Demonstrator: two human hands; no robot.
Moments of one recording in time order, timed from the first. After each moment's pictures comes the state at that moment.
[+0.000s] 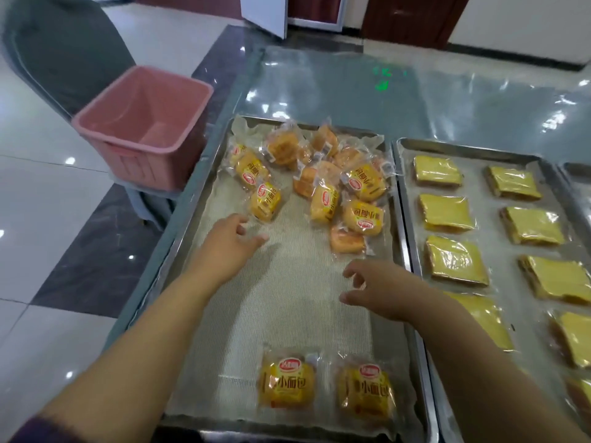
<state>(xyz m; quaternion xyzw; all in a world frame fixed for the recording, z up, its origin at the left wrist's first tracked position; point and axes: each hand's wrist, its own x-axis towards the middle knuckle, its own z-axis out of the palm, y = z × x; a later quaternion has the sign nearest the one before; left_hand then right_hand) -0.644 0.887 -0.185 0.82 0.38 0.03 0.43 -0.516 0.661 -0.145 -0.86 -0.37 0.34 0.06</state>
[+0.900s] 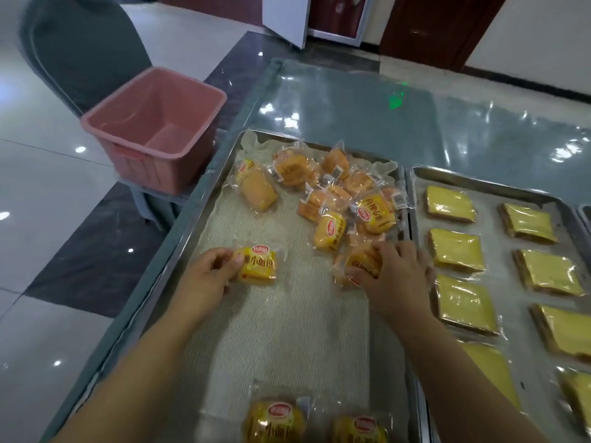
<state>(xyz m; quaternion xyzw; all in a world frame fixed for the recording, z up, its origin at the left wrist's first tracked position) -0.666 0.886 -0.195 0.65 0.44 0.14 0.61 -0.479 0.686 -0.166 -0.95 -0.27 0.06 0.13</state>
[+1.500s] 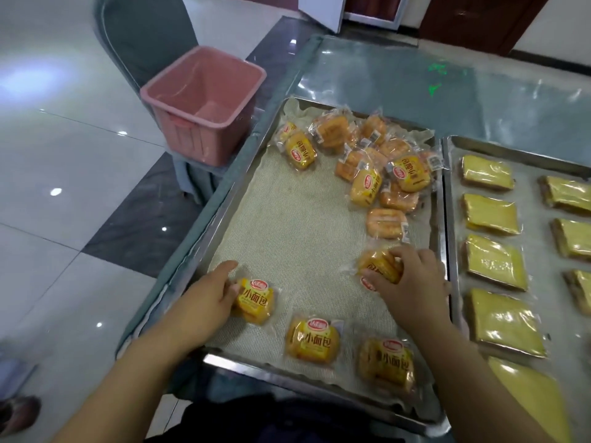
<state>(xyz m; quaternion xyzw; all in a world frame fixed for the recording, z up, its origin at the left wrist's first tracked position) -0.792 0.830 -0.184 0.82 0.40 -0.02 0.41 -0.568 0.641 -0.180 -0.93 -0.26 0.12 0.22</state>
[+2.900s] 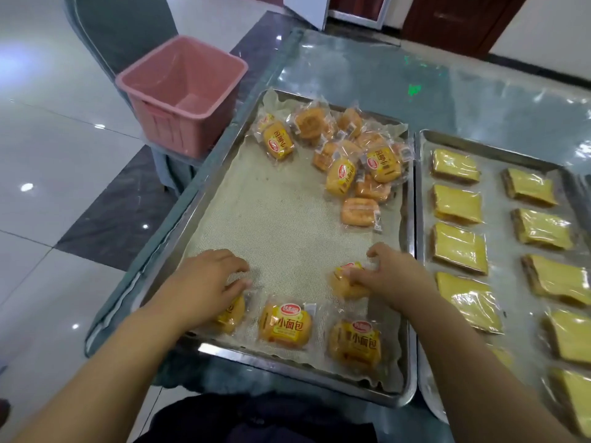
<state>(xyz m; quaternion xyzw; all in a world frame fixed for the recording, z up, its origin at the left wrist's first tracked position) -0.771 0.819 -0.179 0.95 0.24 -0.05 0.21 -0.543 0.627 -0.163 -0.93 -0.29 0.23 0.04</state>
